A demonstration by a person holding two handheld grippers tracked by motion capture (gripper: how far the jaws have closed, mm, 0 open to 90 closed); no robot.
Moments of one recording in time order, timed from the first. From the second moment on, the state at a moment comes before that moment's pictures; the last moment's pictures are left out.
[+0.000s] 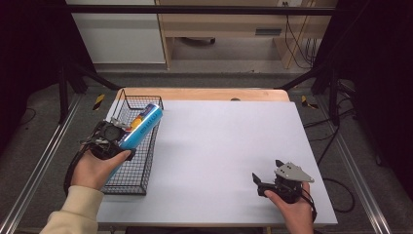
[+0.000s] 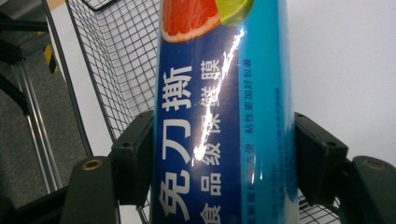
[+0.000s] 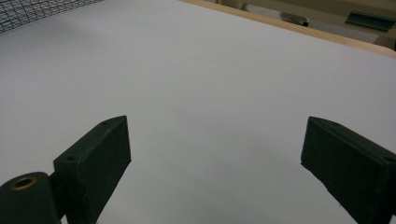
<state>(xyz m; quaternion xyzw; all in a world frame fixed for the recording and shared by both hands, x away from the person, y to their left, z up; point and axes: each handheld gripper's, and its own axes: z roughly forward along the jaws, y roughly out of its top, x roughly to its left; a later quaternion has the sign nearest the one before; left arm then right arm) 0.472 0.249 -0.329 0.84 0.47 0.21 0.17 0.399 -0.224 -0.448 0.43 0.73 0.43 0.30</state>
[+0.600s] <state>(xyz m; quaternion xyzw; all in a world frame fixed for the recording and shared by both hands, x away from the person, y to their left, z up) 0.474 0.256 -0.338 0.83 0.49 0.20 0.17 0.400 -0.225 -0.449 0.44 0.73 0.43 0.30</state>
